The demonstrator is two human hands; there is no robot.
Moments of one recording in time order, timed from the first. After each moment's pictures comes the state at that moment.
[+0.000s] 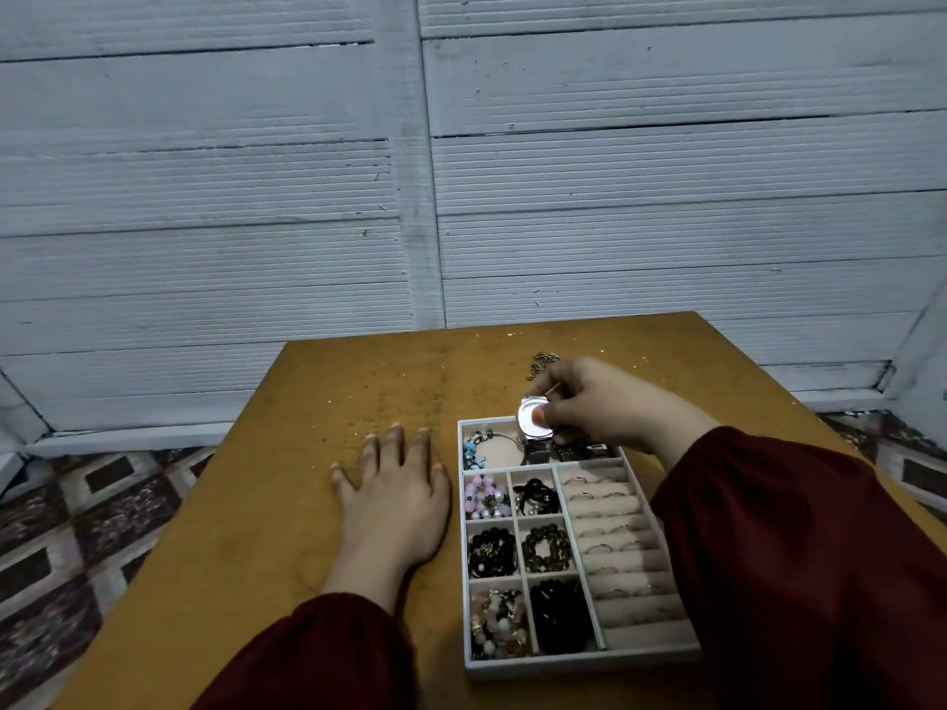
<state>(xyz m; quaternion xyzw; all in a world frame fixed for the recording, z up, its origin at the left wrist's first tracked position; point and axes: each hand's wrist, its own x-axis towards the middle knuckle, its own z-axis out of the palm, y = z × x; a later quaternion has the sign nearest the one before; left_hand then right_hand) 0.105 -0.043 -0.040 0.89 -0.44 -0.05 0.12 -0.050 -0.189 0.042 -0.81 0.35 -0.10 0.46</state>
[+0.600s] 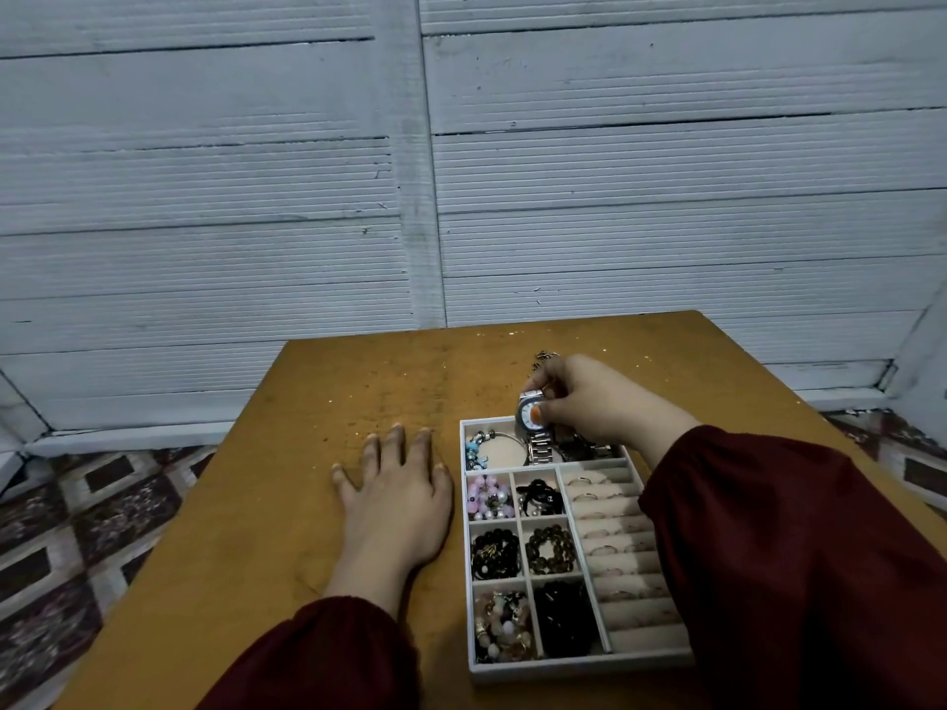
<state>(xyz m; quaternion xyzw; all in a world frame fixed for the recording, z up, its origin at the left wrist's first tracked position) 0.105 -0.044 -0.040 0.89 -0.43 -0.05 0.13 -0.037 -0.192 0.036 -0.85 0.36 -0.12 0.35</state>
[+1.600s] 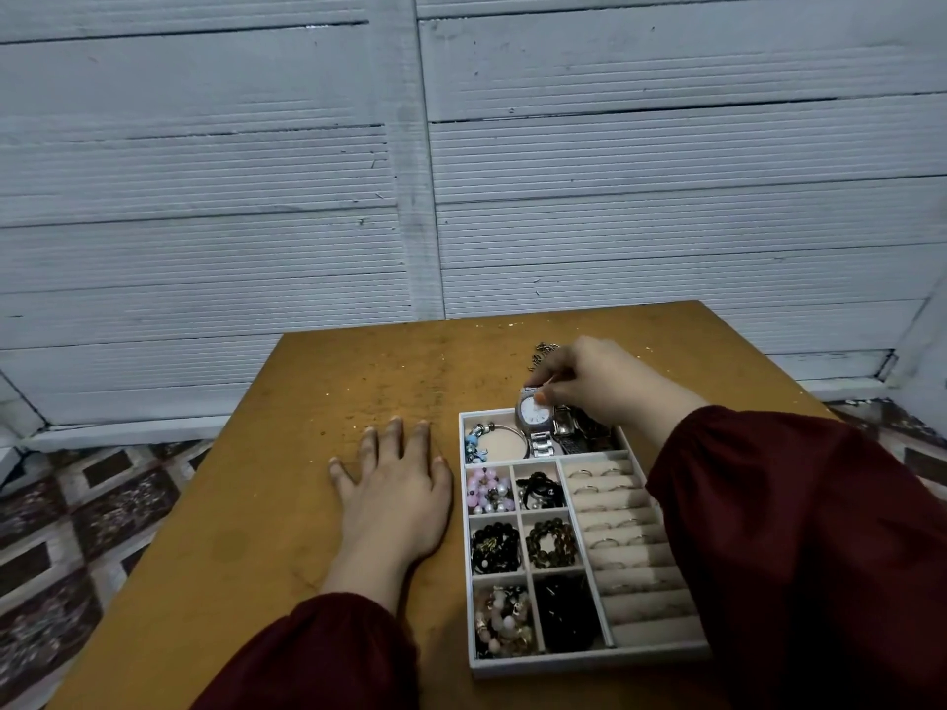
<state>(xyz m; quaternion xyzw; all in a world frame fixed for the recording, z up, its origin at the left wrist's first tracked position) 0.105 -0.044 -0.040 0.89 -0.43 -0.05 0.13 -0.038 -0.206 0.038 -0.90 0.36 -0.11 0.24</state>
